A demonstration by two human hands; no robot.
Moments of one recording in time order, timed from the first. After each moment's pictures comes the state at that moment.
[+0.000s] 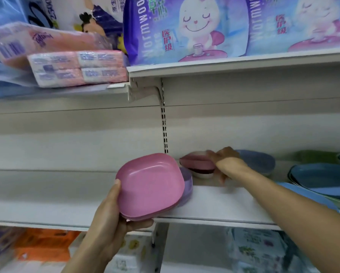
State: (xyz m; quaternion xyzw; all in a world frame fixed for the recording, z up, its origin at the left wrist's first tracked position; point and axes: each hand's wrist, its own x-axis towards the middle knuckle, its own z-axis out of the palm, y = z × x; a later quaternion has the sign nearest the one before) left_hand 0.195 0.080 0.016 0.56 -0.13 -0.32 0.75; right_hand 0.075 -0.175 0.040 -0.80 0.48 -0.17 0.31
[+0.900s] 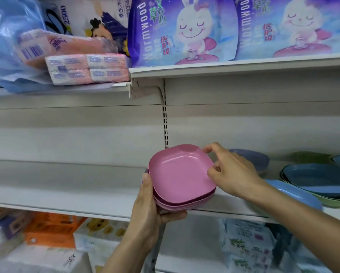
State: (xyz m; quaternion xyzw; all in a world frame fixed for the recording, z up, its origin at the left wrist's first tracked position) left_hand 0.124 0.053 0.005 0.53 -0.20 -0.33 0.76; right_hand 0.009 -0.101 0.057 -0.91 0.31 -0.23 0.12
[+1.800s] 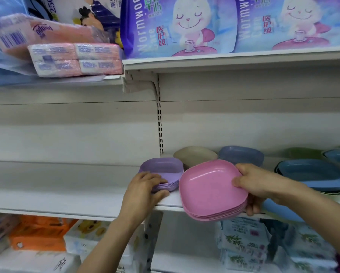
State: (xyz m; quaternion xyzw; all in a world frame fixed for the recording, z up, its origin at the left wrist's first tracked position) left_hand 0.223 0.009 -0.053 0.77 -0.54 0.10 0.32; right_hand -0.028 -0.130 0.042 -0.83 0.39 -0.05 0.40
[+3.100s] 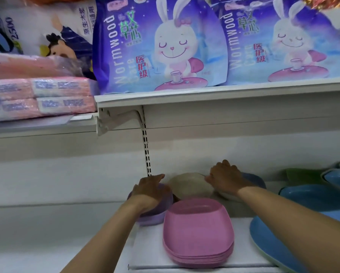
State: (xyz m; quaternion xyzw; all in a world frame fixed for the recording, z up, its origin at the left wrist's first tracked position) left_hand 0.268 -0.112 0.013 0.82 -0.54 -0.04 0.18; right_hand 0.068 -0.260 0.029 -0.90 0.43 -0.09 -0.01
